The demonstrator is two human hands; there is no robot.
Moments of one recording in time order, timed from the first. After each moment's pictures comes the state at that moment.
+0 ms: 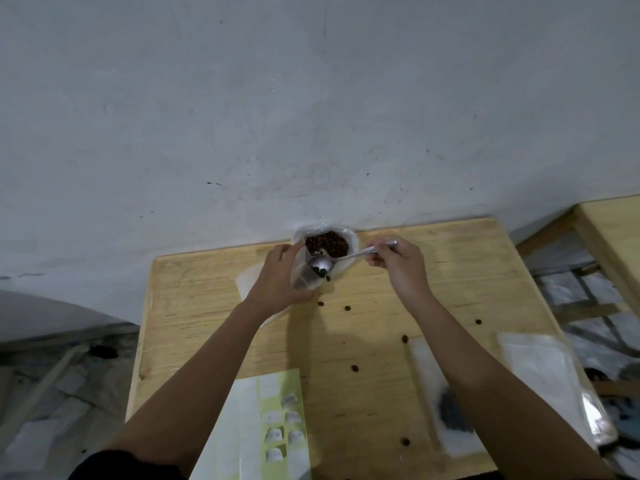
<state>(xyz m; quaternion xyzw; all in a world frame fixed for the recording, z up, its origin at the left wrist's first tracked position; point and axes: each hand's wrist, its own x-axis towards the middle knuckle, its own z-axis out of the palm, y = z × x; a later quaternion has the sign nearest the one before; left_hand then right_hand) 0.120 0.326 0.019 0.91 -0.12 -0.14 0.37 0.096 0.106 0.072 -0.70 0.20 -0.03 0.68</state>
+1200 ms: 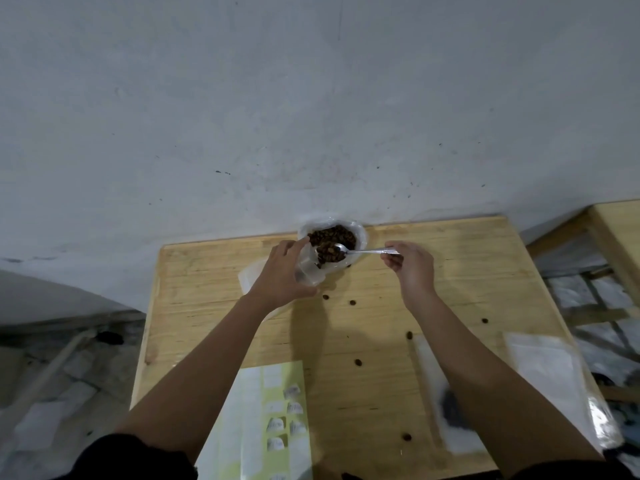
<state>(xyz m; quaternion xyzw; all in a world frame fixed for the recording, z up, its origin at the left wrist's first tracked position) 0.115 0.328 0.023 0.92 -0.12 -0.15 0.36 0.100 0.102 0.051 -0.56 0.35 -0.05 0.75</state>
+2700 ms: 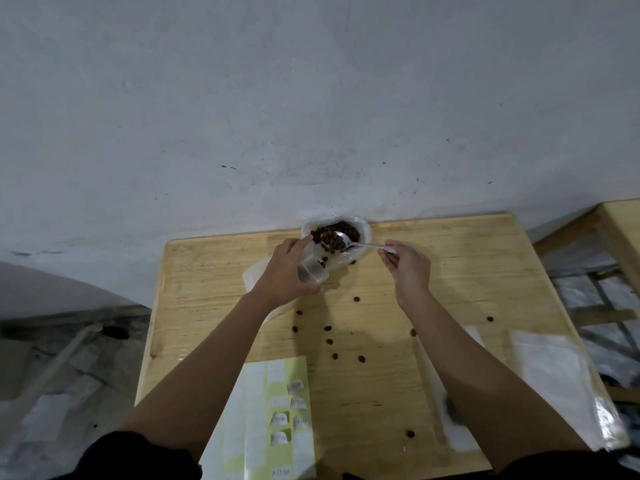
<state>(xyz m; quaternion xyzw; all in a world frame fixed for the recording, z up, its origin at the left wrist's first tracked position) 0.111 0.331 0.020 0.91 -0.11 -0.15 0.36 0.099 0.118 0.047 -0.50 0.40 -0.06 0.76</state>
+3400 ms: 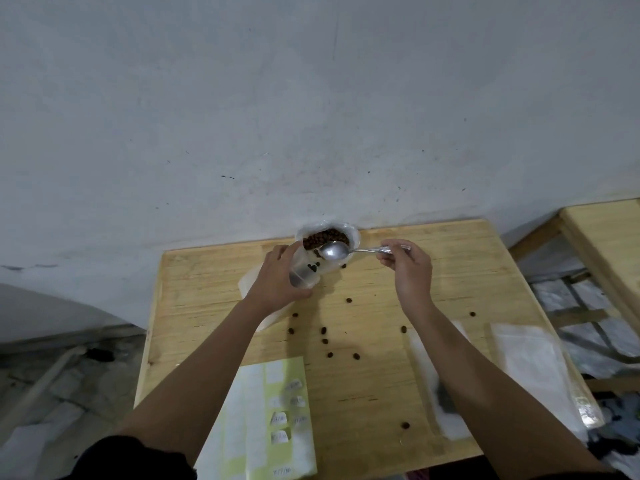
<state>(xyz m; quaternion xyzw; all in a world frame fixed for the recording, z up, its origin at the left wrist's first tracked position) 0.095 0.339 0.034 0.91 -0.11 -0.12 0.38 0.066 0.117 0.075 -0.66 0.26 -0.12 0.69</state>
